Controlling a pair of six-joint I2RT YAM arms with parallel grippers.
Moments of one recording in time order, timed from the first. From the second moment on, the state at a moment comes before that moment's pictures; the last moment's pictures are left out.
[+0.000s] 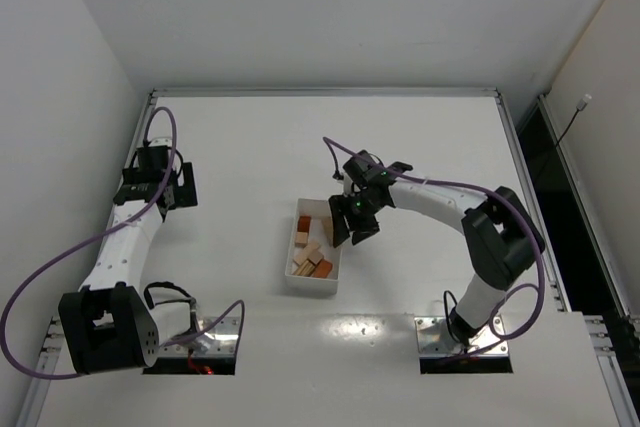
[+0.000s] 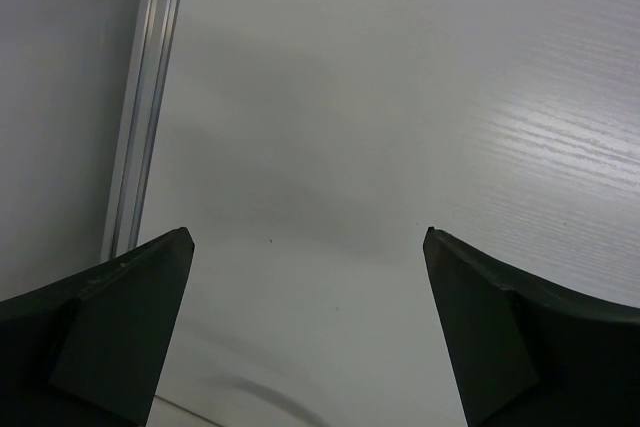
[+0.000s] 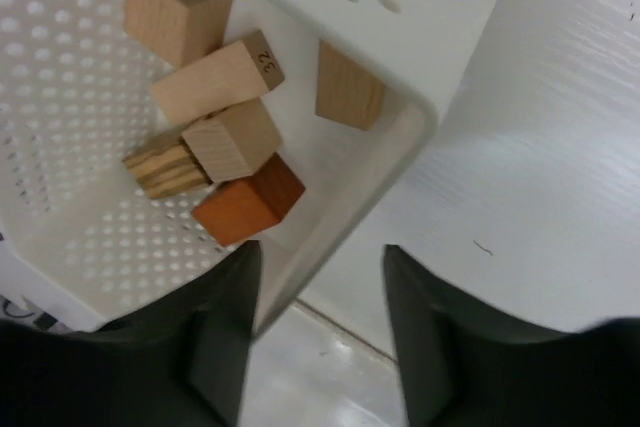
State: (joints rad) left arm 0.15 1.15 0.84 -0.54 -0.29 0.01; right arm 0.64 1.71 1.08 -0.62 -0.35 0.38
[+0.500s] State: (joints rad) left arm 0.15 1.13 0.83 -0.52 -0.33 -0.01; right arm 0.65 1.70 1.21 -0.67 -0.09 0.28
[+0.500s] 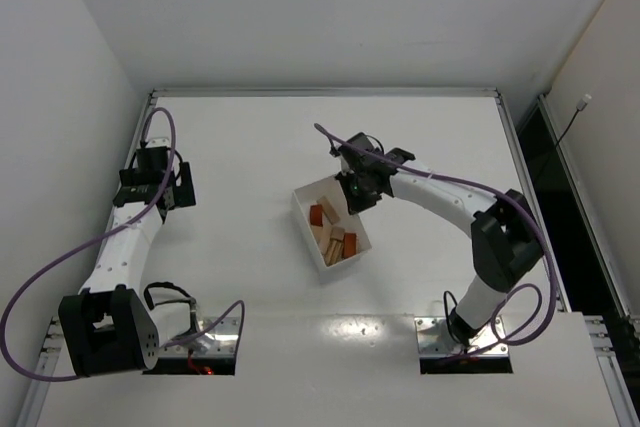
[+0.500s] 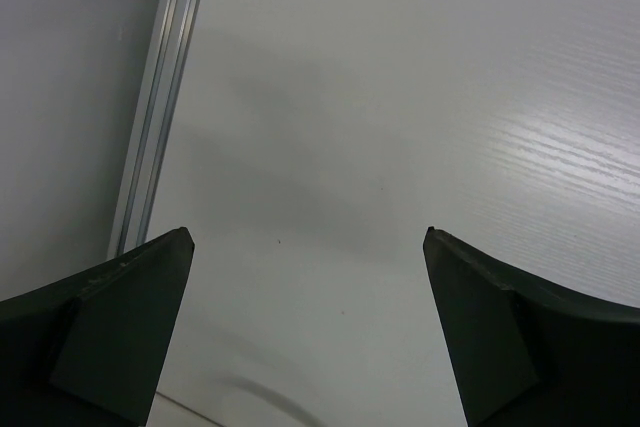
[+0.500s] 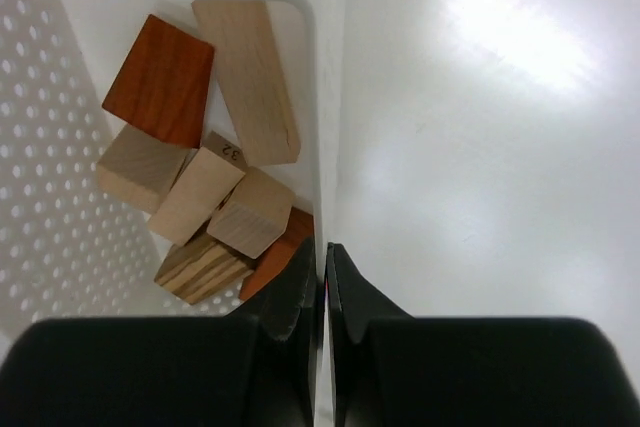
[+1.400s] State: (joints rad) left arm 0.17 1.10 0.83 -0.50 -0.47 -0.05; right arm 0.92 1.36 0.36 0.79 0.59 -1.23
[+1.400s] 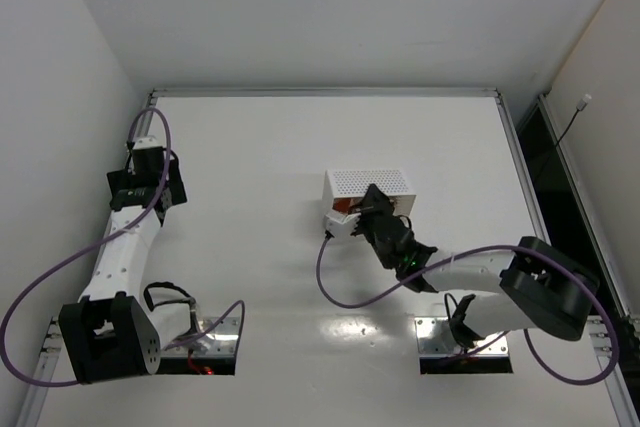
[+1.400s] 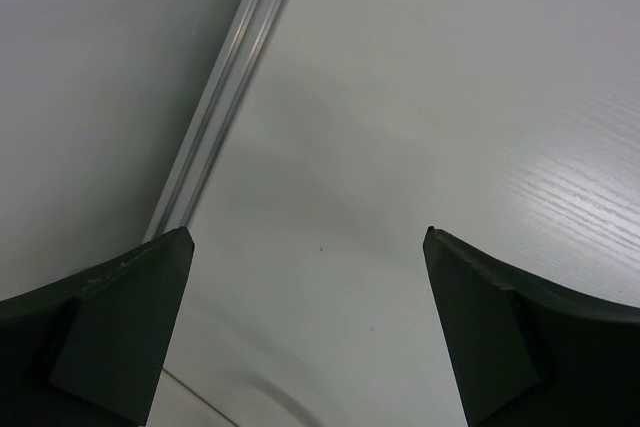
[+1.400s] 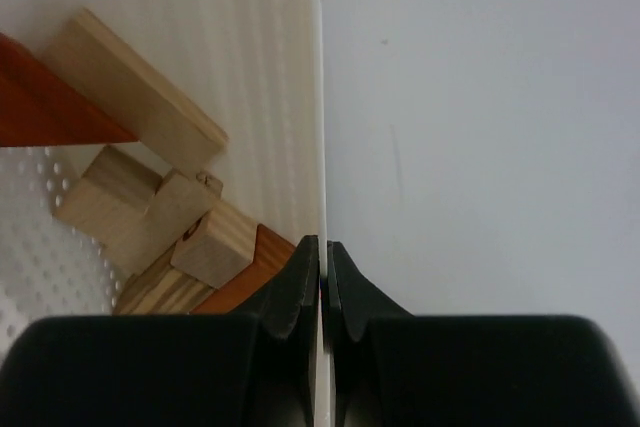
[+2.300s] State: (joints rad) left arm 0.18 1.10 0.83 -0.48 -0.48 -0.05; right arm 1.14 1.77 0.45 1.23 0.44 -1.56
